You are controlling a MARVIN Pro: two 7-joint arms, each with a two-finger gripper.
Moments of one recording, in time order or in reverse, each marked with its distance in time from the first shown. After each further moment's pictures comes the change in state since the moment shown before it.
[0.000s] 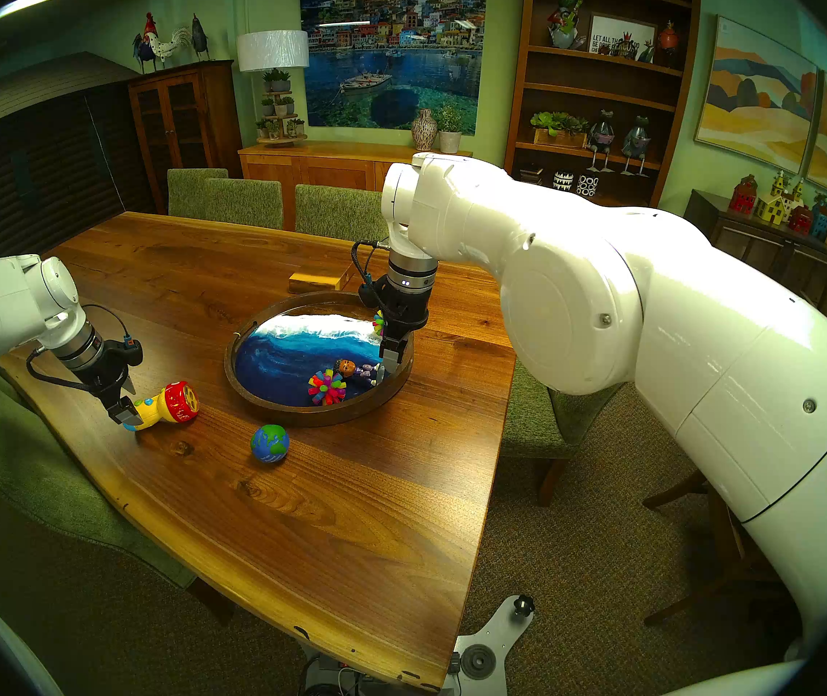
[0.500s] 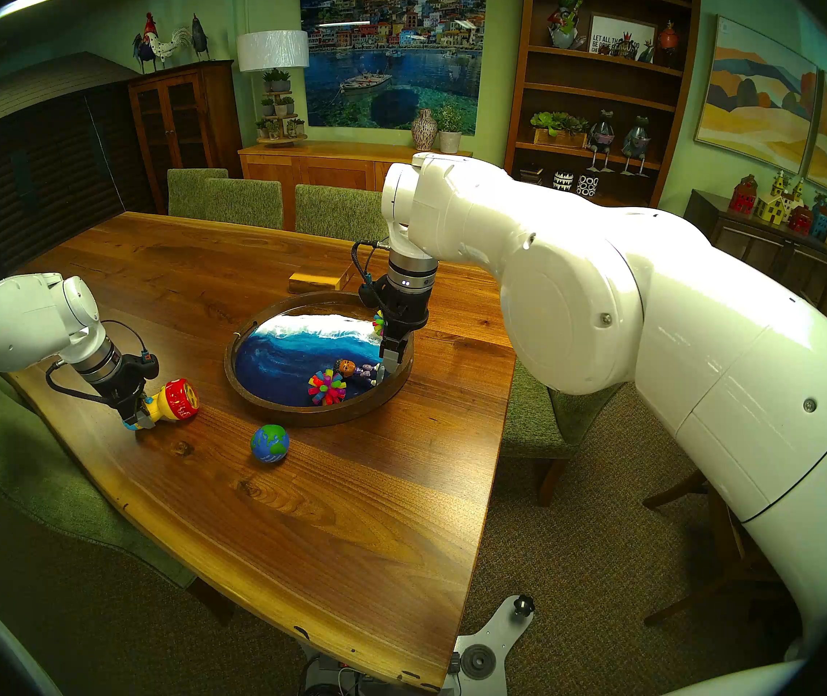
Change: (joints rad) left arm 0.132 -0.101 -0.020 0.135 -0.054 -0.055 0.027; right arm 0.000 0.001 0.005 0.000 -0.006 0.000 0.000
